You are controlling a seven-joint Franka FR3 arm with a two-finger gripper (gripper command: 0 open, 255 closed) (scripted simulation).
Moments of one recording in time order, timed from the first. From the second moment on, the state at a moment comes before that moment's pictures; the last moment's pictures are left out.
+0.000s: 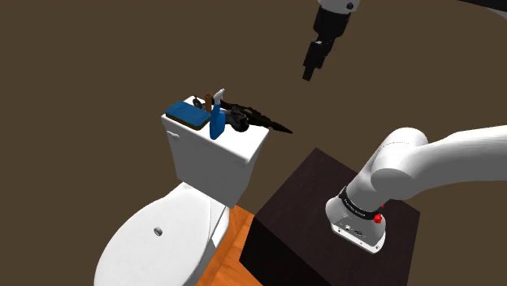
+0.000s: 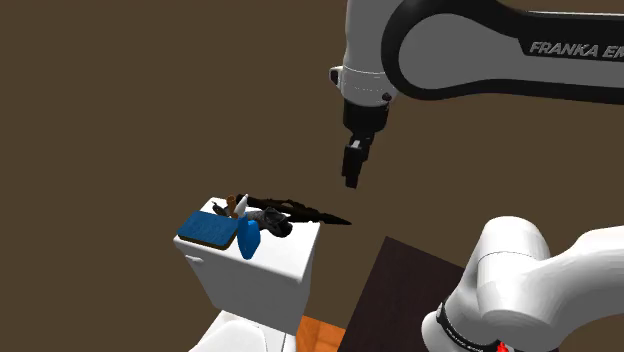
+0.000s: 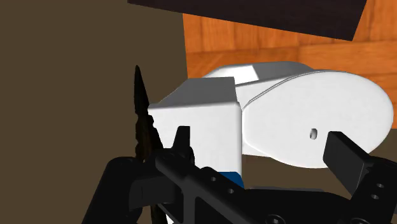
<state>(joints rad) 0.00 -0.74 0.02 -2.30 -0.04 1.57 -0.11</state>
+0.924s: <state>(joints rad) -0.01 -0.27 0.03 -2.15 -0.08 1.78 -0.10</state>
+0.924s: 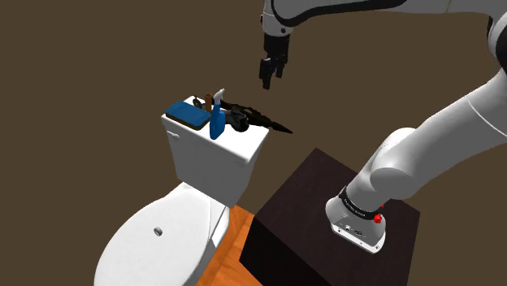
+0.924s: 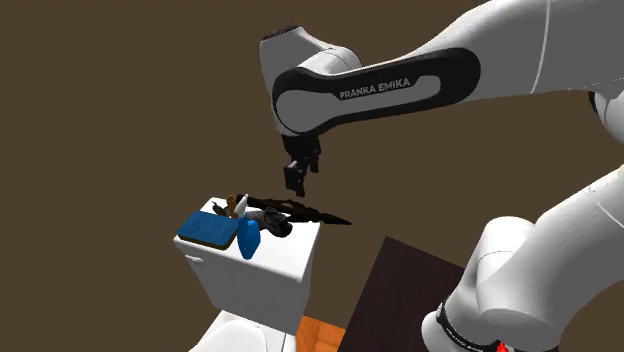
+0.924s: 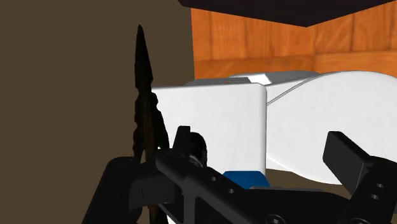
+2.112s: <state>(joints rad) -0.02 0.49 0.01 -1.58 -0.16 1.80 -0.09</state>
